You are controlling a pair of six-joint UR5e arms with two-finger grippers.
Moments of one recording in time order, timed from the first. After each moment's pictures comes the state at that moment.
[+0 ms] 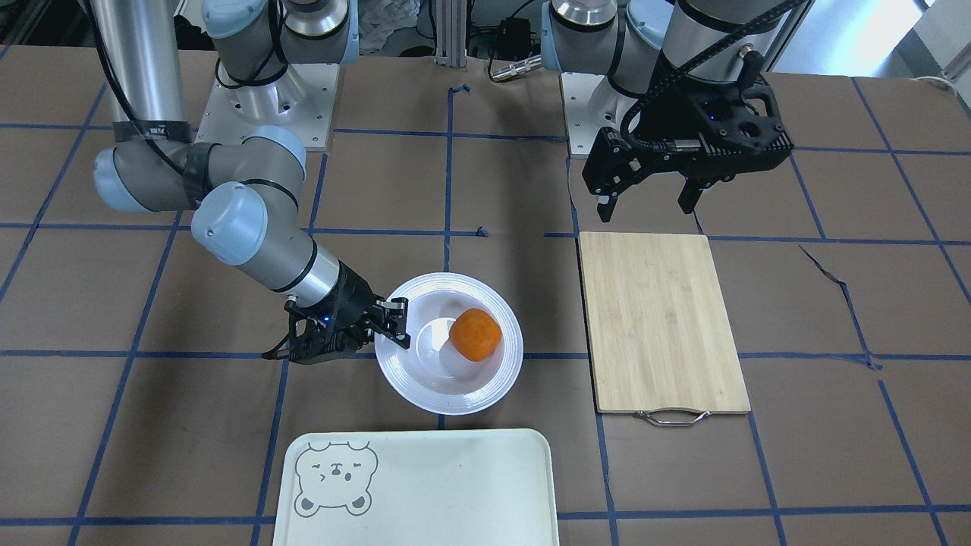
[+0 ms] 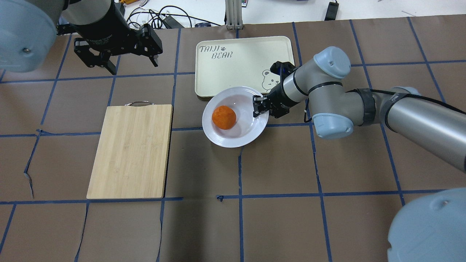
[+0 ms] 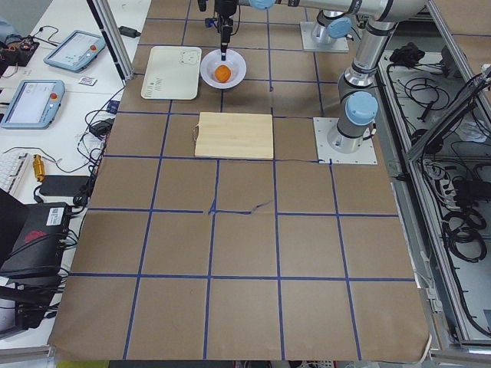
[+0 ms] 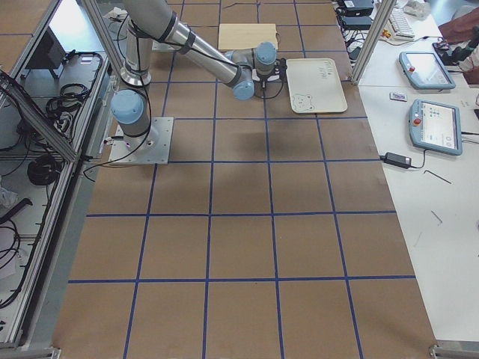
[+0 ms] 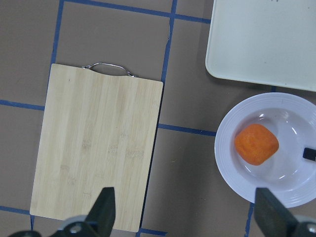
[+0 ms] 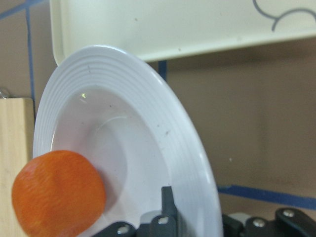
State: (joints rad) left arm -1.64 -1.61 -1.47 -1.53 1.60 -0.23; right arm 1.64 -1.18 1.88 -2.45 -1.02 0.14
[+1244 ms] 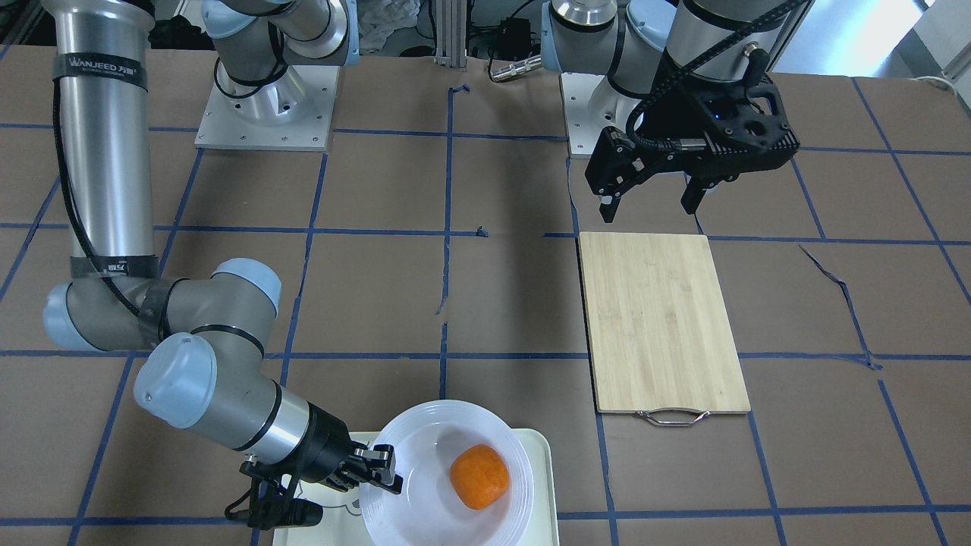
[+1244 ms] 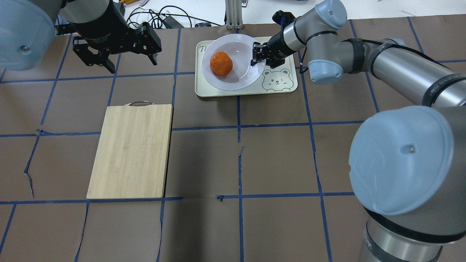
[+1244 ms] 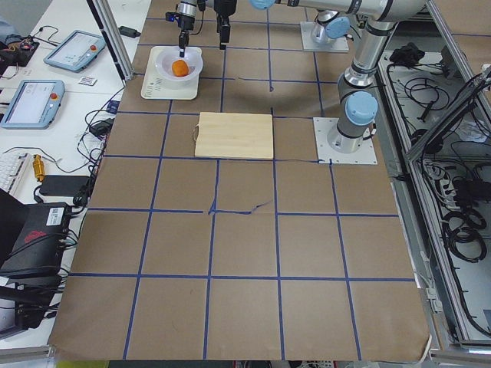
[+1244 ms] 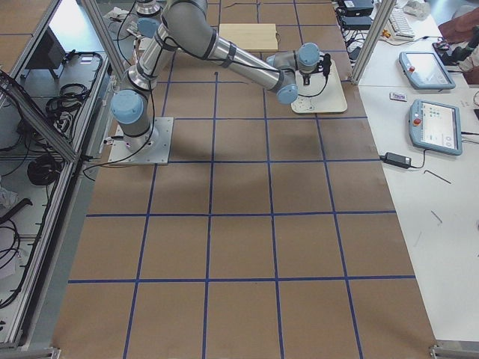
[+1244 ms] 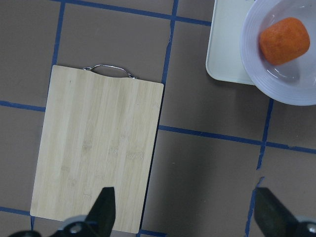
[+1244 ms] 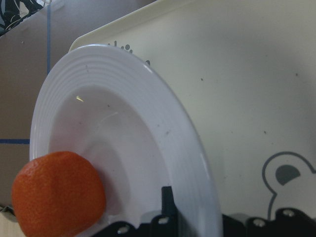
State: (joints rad) left arm -1.63 -1.61 -1.47 -1.53 1.60 -0.23; right arm 1.60 -0.83 1.41 -2.43 -0.96 0.19
